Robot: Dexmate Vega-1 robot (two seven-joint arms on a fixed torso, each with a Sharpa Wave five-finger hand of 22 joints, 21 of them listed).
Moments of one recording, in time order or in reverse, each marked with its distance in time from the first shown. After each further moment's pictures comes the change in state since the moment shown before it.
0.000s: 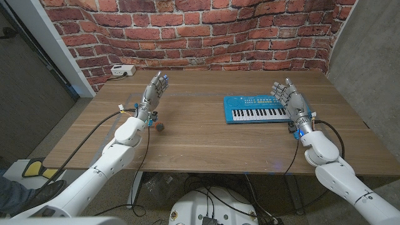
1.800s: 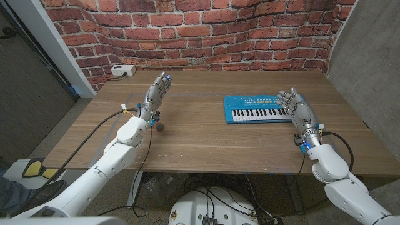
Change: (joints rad) left arm 0.002 0.003 0.011 -0.034 0.020 0.029 0.020; left_hand -0.001 0.017 0.000 0.000 0.000 0.011 0.000 -0.008 0.000 0.018 0.003 -0.008 0.005 0.010 0.000 -0.006 0.000 0.000 0.000 0.000 0.000; right arm -0.171 0.002 0.079 -0.103 -0.129 0.012 -0.100; right_hand 0.000 0.000 -0.003 -0.003 -0.001 0.023 -0.024 -0.005 0.000 0.048 -0.013 0.008 0.000 0.050 -0.007 0.000 0.000 0.048 -0.002 0.000 0.000
